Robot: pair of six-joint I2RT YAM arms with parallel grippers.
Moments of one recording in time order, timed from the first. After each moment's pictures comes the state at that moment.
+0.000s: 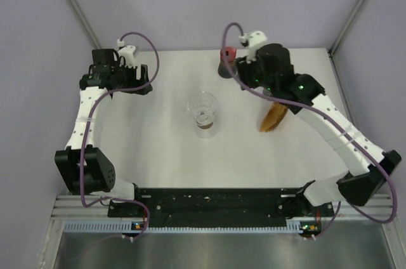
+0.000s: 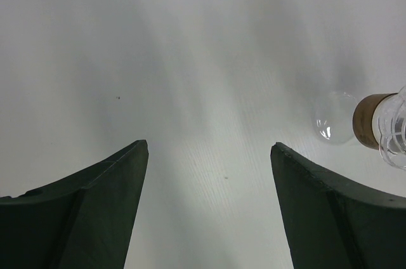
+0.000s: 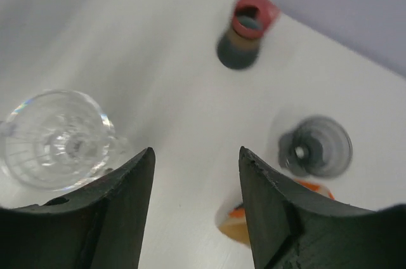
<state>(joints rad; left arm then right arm) 0.08 1.48 1.44 -0.73 0.41 0.17 0.77 1.46 1.68 -0.64 0.19 -0.11</state>
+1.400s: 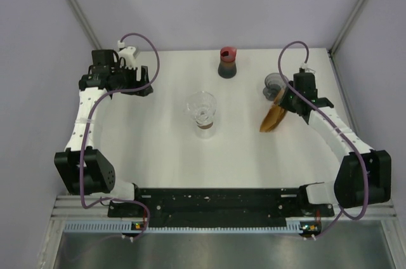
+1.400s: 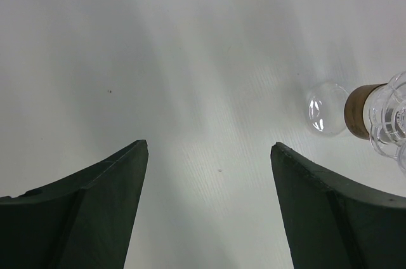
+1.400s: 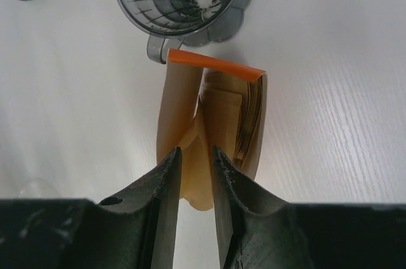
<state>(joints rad) 0.08 1.47 1.44 -0.76 0.43 0.18 0.15 1.33 0.96 -0.36 0.11 0.51</state>
